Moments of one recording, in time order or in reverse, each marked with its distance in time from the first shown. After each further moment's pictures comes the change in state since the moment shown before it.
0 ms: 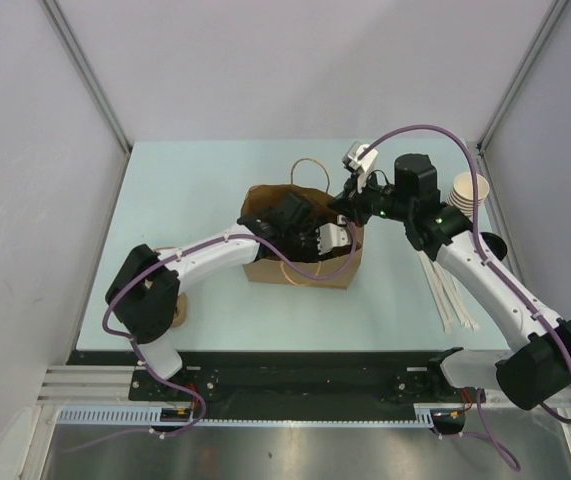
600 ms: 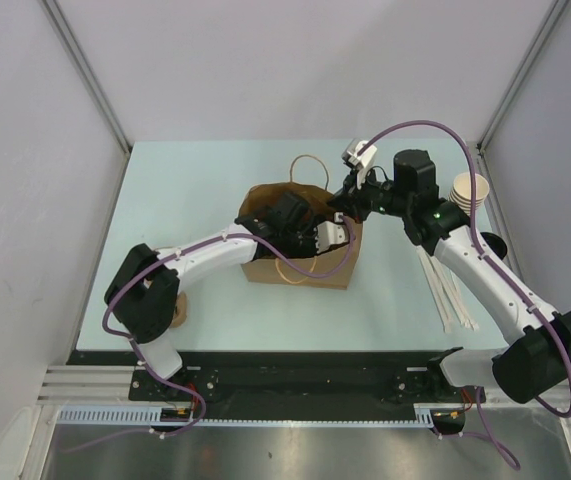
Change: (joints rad) left arm 0.023 -0.017 -0.016 0.034 0.049 -0.011; right arm -0.019 0.037 0.024 0.010 -0.032 0.001
